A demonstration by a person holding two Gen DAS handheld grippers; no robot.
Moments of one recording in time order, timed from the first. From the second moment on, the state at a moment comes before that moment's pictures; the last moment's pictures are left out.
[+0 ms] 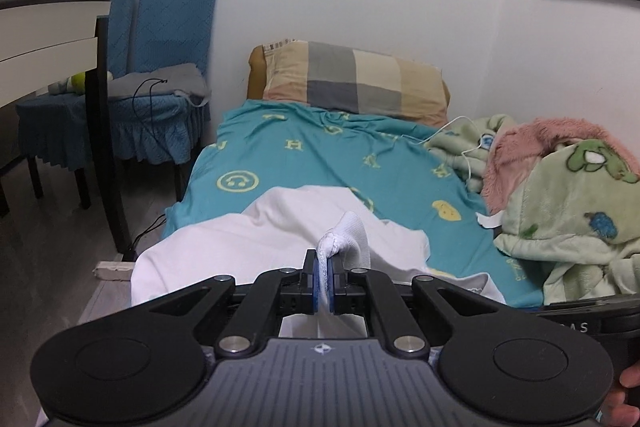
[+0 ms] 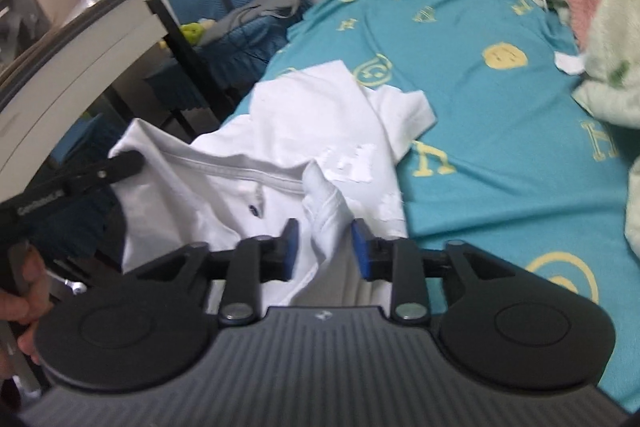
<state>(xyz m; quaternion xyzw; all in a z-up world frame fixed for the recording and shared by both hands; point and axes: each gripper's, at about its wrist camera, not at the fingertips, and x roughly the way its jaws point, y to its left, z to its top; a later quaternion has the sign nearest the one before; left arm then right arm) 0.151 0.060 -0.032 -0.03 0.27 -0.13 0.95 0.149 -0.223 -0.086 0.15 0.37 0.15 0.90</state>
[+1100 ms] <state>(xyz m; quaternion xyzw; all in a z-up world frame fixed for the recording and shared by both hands) 0.116 0.036 -0.059 0.00 0.30 -0.12 0.95 0.130 -0.232 -0.059 0.20 0.27 0.14 0.93</state>
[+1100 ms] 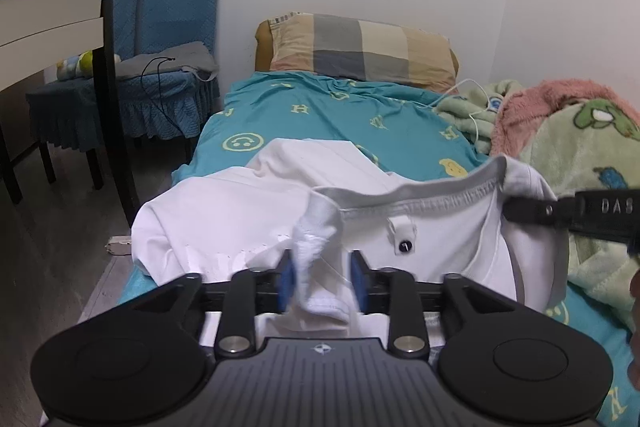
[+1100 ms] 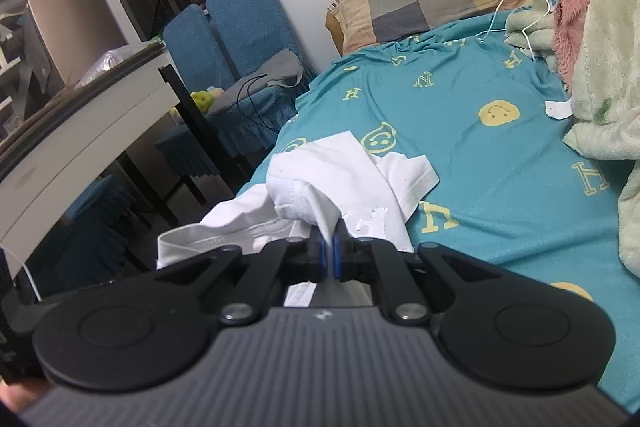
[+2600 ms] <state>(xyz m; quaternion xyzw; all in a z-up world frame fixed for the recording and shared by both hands) -0.152 0.110 0.444 -0.02 -0.15 -0.14 0.98 -0.180 -0.230 0.404 0.09 -0.17 0.08 0.98</state>
